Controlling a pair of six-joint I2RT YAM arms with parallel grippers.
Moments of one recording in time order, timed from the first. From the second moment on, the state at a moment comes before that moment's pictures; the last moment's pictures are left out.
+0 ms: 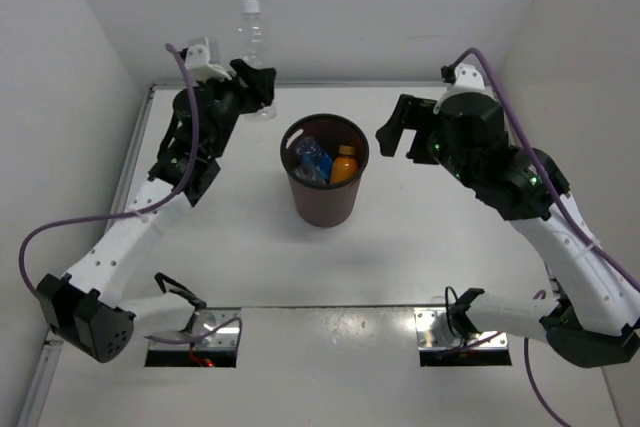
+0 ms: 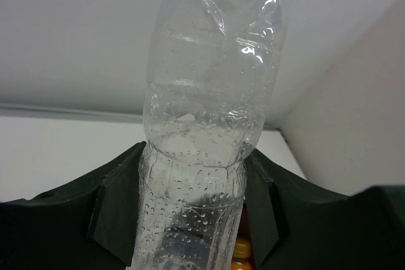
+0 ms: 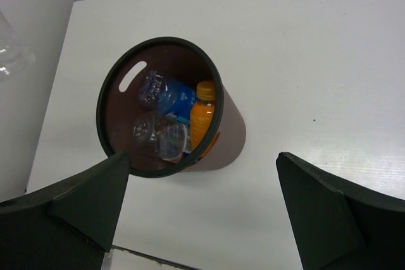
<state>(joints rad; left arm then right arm) -0.41 1.18 1.21 0.10 -0.21 -0.44 0.68 1.15 1.58 -0.89 0.37 0.54</state>
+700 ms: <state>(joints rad) -0.80 1.25 1.00 0.15 -0.33 -0.44 0.68 1.16 1.58 -0.90 0.36 0.54</state>
